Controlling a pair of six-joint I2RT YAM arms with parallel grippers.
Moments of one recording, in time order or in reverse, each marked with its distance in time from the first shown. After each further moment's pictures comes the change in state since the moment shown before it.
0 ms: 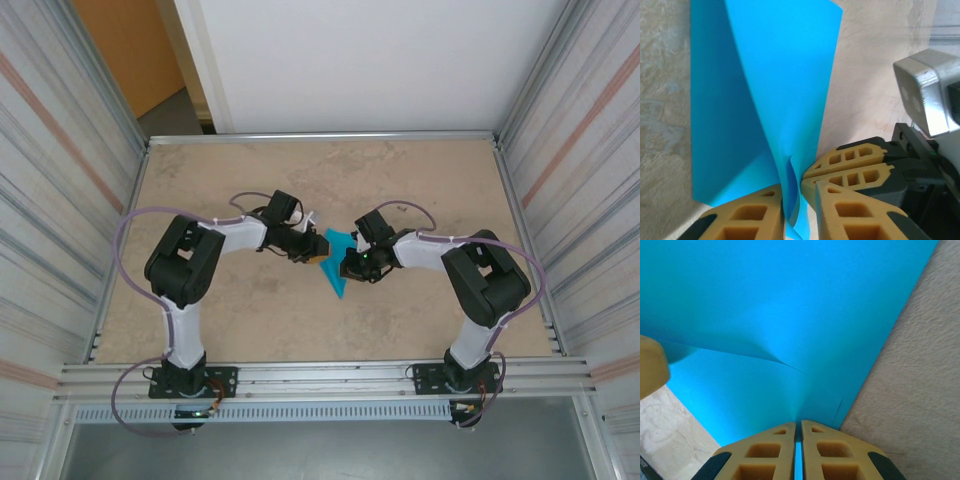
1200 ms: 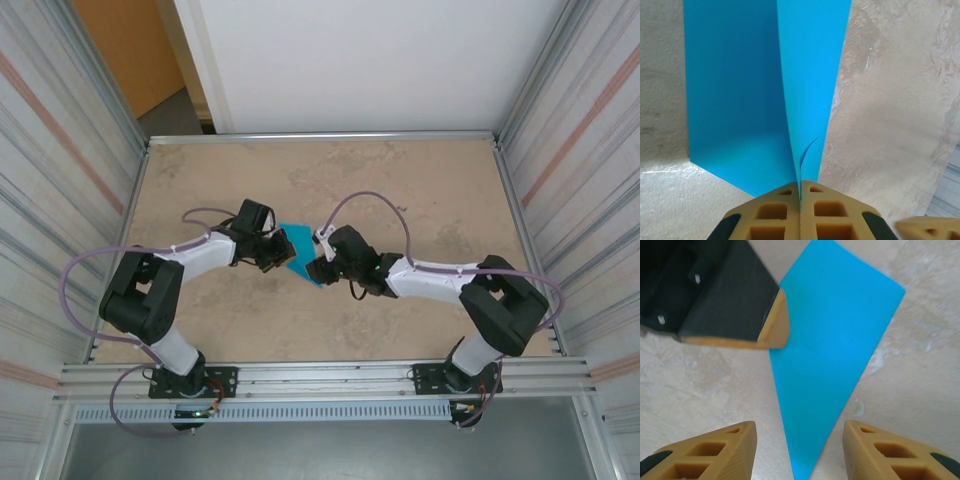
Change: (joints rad) left arm 0.071 -0.334 -0.260 -0.036 -0.351 -0.323; right arm 0.312 -0.160 -0.103 0.377 0.398 -0.455
